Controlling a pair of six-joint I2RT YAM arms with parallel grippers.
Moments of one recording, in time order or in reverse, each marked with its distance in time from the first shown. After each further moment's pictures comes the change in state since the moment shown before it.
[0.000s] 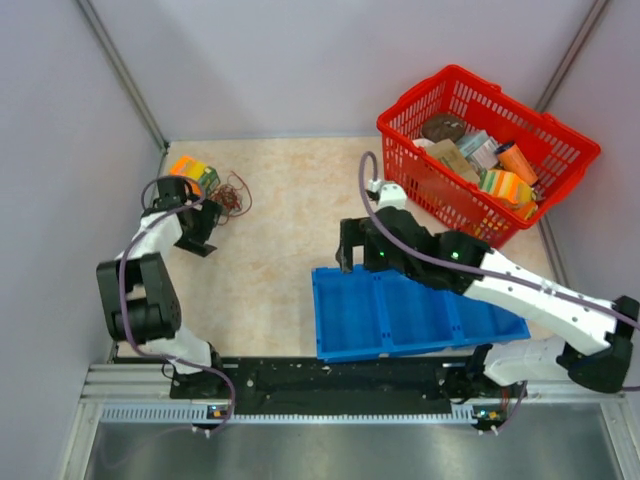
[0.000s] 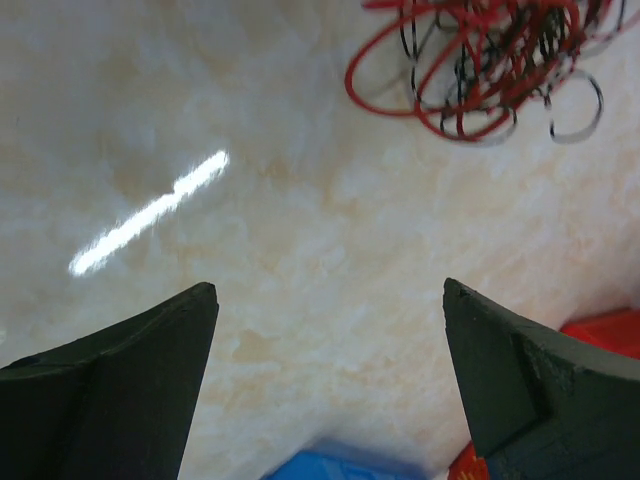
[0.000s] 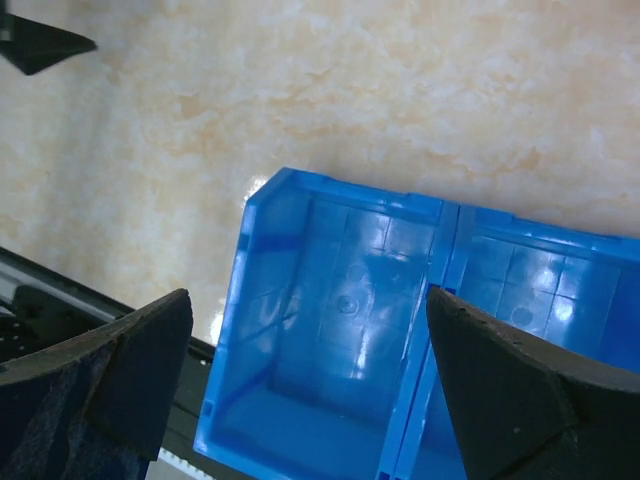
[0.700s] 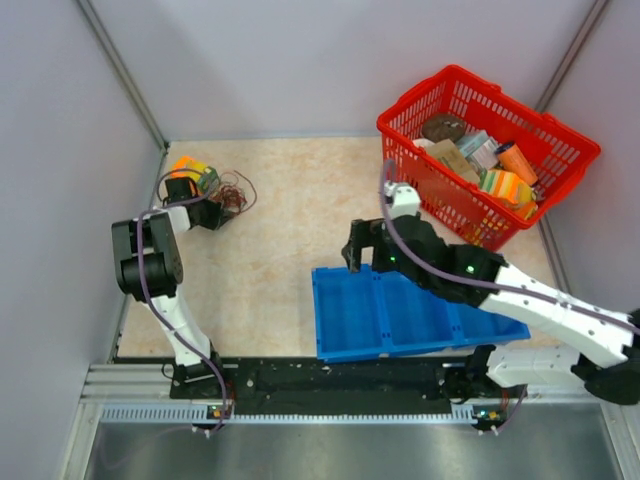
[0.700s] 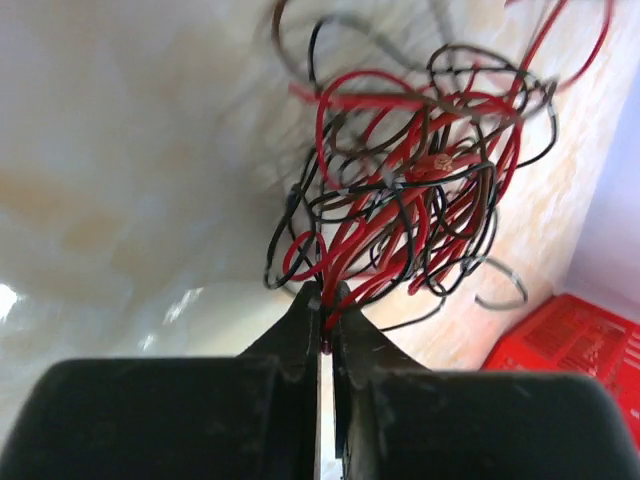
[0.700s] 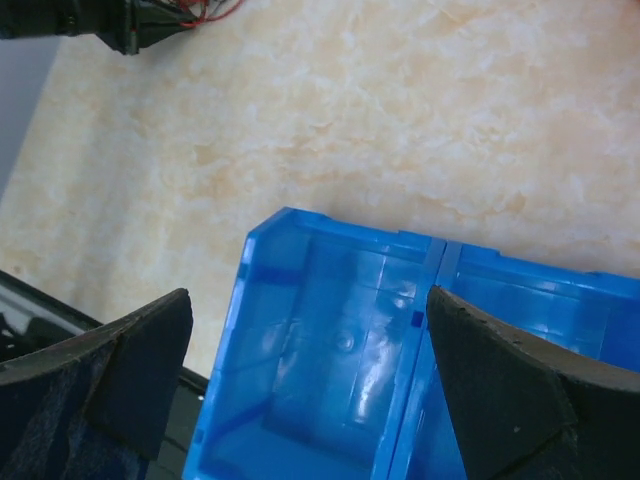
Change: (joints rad) left arm 0.026 0.475 0.181 0.415 0.155 -0.028; right arm 0.001 -0.228 -0.182 0.185 0.071 -0.037
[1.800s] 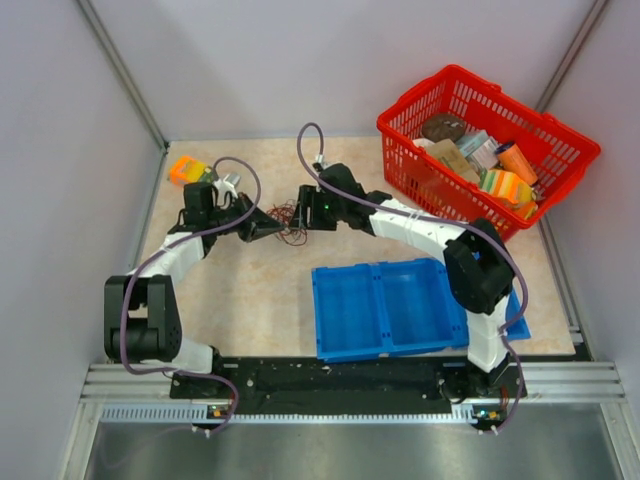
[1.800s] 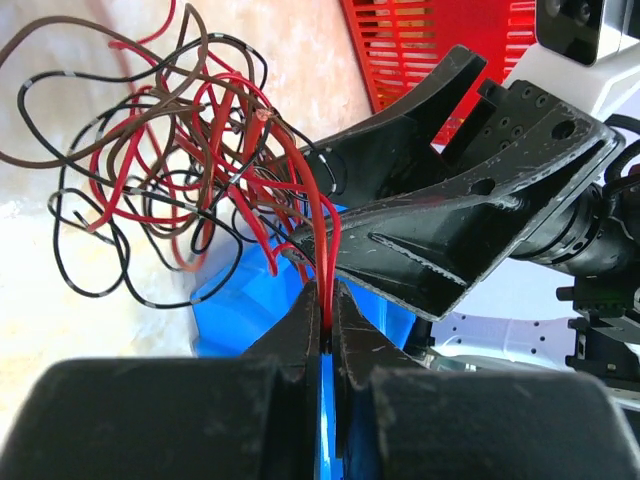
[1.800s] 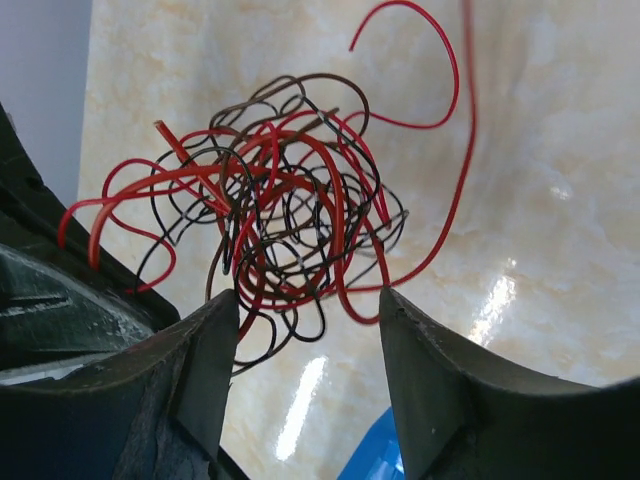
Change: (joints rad) left arm -0.216 -0.502 -0.343 0.077 0.661 0.237; right arm -0.304 0.909 0.391 0.383 -0.653 0.051
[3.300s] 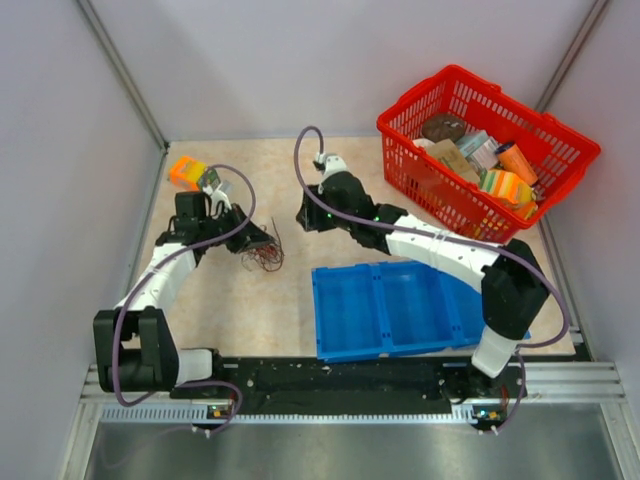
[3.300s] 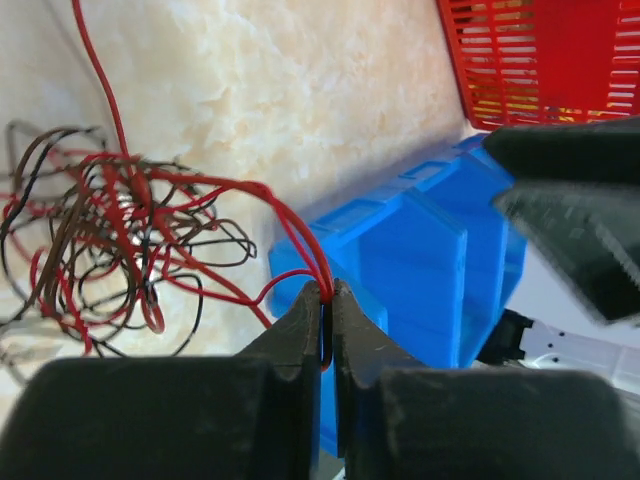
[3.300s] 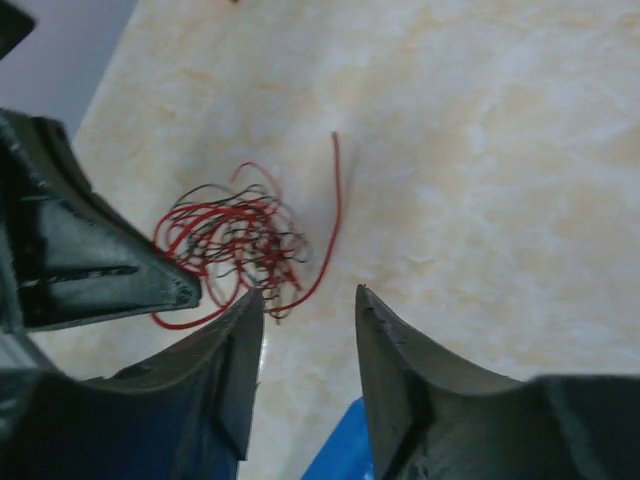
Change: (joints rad) left arm 0.016 -0.178 -0.007 -0.315 -0.187 0.244; right arm 0.098 -0.235 -0.130 0.038 0.355 -0.177
